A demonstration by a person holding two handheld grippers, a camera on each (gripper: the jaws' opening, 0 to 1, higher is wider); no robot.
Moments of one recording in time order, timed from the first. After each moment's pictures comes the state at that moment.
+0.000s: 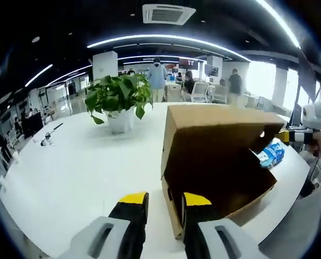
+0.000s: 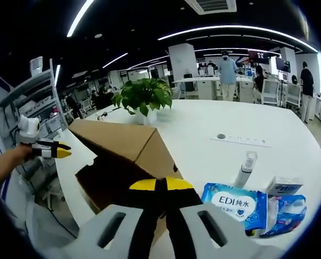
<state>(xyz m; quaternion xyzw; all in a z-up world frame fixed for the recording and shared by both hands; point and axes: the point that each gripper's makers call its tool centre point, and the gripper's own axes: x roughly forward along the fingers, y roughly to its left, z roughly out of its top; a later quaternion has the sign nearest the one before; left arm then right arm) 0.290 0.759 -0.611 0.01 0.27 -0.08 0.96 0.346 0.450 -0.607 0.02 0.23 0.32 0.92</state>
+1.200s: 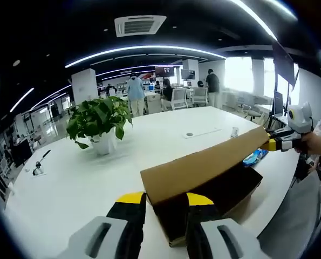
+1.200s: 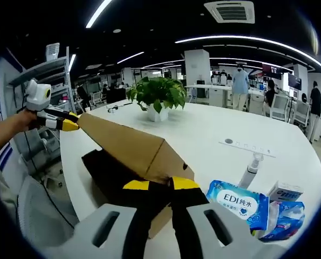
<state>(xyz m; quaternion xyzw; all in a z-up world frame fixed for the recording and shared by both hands) 0.288 0.727 -0.595 0.07 0.24 -0.15 0.96 0.314 0.459 -0.621 -0.03 0.20 0.36 0.91</state>
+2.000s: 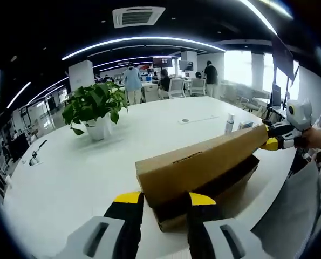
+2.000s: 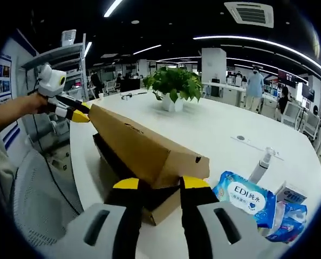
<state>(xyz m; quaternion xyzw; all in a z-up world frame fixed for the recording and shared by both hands) 0.261 0.718 -0.630 0.06 0.28 -0.16 0.95 0.288 0.467 -0.653 -0.08 0.21 0.41 0.88</state>
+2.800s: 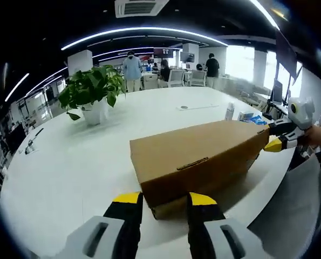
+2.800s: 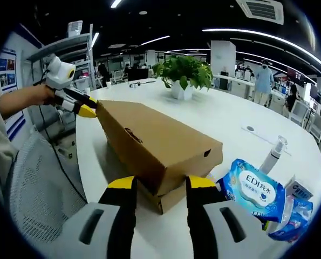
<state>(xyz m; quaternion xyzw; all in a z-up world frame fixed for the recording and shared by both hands) 0.253 0.719 -0.669 0.05 0.32 -0.16 0.93 0.271 0.471 -0.686 -0.10 0.24 0.44 0.86</state>
